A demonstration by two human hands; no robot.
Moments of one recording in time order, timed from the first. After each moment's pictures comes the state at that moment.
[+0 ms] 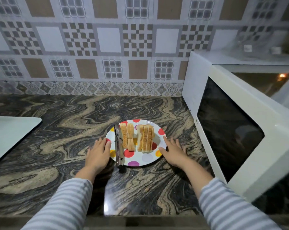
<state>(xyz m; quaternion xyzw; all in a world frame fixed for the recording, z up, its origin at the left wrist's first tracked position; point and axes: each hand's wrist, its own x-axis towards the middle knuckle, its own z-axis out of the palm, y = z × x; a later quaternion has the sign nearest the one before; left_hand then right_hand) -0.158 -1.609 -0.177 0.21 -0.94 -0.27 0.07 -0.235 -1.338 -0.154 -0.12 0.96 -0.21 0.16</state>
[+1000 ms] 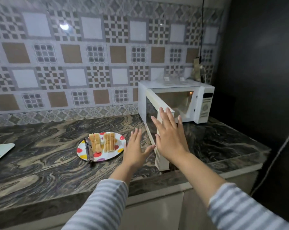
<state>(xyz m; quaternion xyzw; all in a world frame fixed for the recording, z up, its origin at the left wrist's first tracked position) -0.049 -1.345 -0.072 -0.10 -0.92 -0.33 0.16 -0.016 -1.200 -0.007 -0.16 0.92 -0.06 -0.36</state>
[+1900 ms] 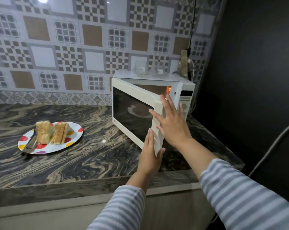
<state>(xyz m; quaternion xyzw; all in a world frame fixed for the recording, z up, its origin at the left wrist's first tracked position) -0.106 -1.073 -0.115 -0.14 -0.84 -0.47 0.21 -0.139 -0.974 -0.008 -0.21 0.92 0.08 -0.32</state>
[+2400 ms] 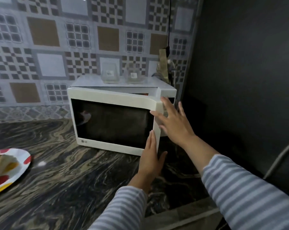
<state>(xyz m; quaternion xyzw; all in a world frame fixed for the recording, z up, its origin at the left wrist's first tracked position) -0.263 -0.978 -0.116 -0.18 -0.85 -0.46 0.19 -0.284 -0.868 0.004 -0.19 0.93 0.09 -0.29</state>
